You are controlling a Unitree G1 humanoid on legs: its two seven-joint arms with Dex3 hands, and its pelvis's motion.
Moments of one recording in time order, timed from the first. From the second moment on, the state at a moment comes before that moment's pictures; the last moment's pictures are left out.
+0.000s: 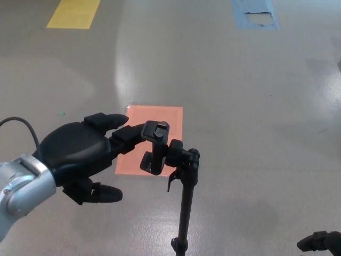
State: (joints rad) left_arm -0.37 0.73 -0.30 0.10 0.69 -0.41 -0.24; right_arm -0.47 -0.40 0.18 1.29 -0.31 -0.10 0.17
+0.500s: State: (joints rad) left_arm -0.40 0.76 -0.30 0.39 0.70 -0.41 -0.18; right_arm -0.47 -0.40 0.19 1.29 -0.31 -0.10 0.18
